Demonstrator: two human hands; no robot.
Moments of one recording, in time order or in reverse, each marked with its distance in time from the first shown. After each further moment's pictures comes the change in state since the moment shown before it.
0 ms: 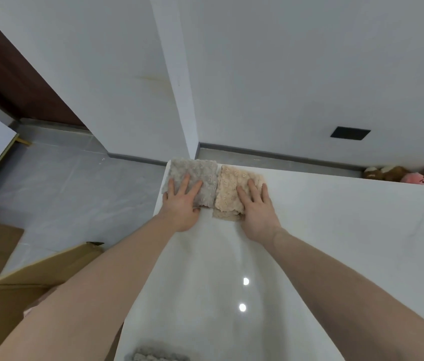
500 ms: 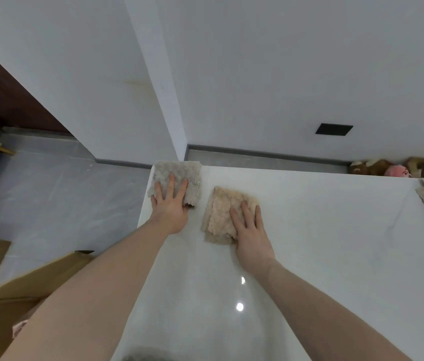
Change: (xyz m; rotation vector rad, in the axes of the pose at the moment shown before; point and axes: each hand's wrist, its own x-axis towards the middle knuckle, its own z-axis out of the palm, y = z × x) left_hand 0.011 0.014 0.016 -0.001 0.044 -0.070; right_hand -0.065 0.010 0.026 -0.024 0.101 -0.023
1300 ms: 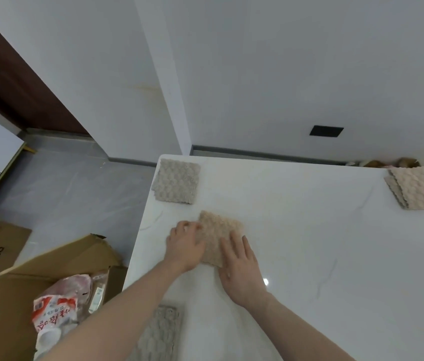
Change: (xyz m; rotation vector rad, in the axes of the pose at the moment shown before) left_hand -0.184 0.056 0.035 -0.234 -0.010 -0.066; right_hand -0.159 -0.028 0.003 0.222 -0.141 0.001
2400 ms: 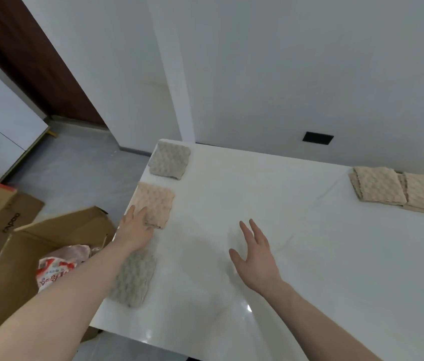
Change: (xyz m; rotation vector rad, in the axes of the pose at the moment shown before) left_hand -0.115 -0.027 -0.021 0.054 -0.017 -0.307; right_hand -0.141 0.072 -0.085 0.299 0.092 0.039
